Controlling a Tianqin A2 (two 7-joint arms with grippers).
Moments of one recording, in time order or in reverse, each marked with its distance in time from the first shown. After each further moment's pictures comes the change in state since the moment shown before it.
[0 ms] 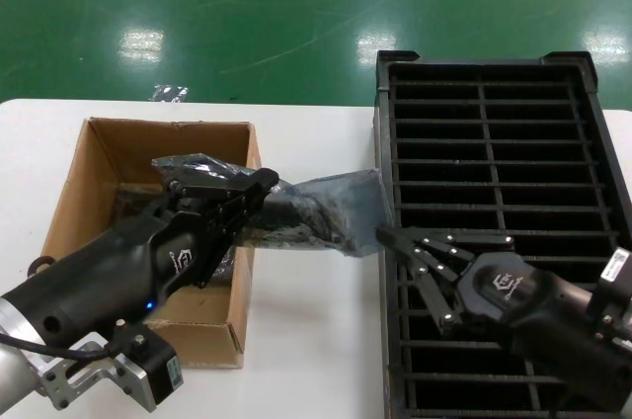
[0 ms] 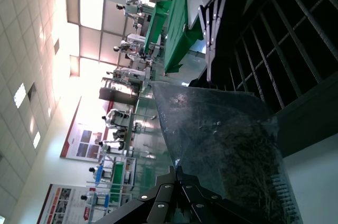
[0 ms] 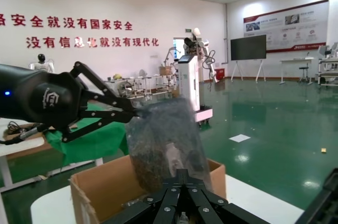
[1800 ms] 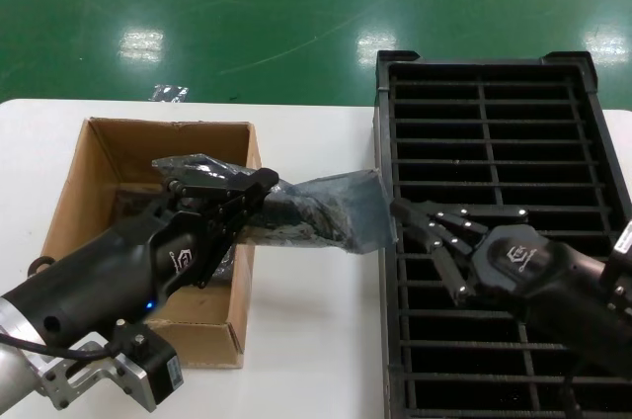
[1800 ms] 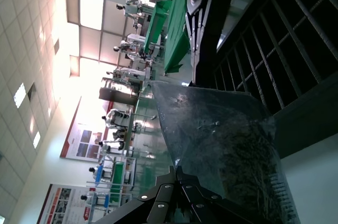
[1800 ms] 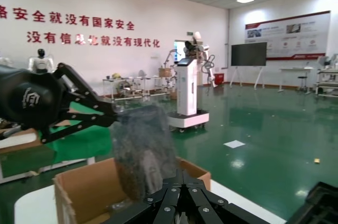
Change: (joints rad) left arm 0.000 0.000 0.000 0.000 0.000 0.000 0.000; right arm 0.081 0.000 0.016 -0.078 0.009 -0.053 -0.042
